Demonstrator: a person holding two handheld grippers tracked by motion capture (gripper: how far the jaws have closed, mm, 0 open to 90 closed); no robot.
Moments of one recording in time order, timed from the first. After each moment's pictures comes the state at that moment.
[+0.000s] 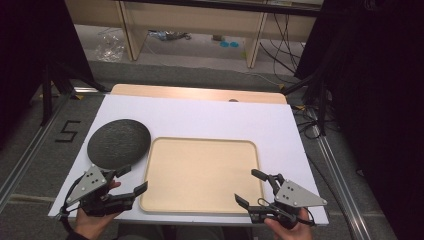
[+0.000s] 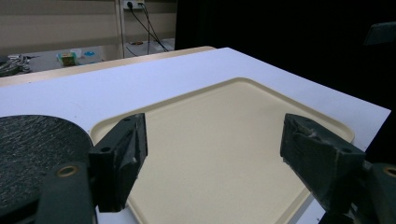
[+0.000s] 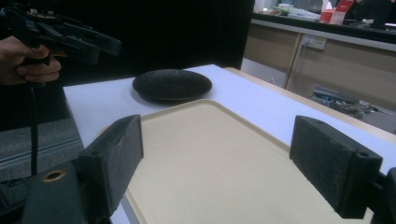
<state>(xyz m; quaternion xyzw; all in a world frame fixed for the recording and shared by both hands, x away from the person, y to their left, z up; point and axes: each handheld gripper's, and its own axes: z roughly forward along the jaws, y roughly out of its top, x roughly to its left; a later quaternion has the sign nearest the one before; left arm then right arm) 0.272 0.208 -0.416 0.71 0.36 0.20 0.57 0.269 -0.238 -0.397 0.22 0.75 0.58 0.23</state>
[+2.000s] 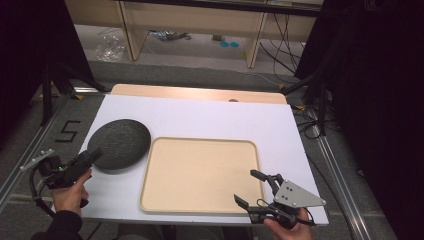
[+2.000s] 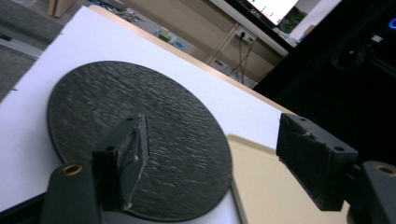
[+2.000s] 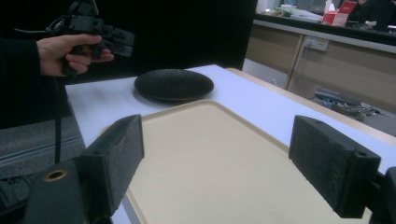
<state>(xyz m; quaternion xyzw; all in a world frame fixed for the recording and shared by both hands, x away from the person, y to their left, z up) 0.332 0.318 -0.454 0.48 0.63 0.16 0.59 0.269 -0.237 -0.398 0.22 0.75 0.58 0.22</state>
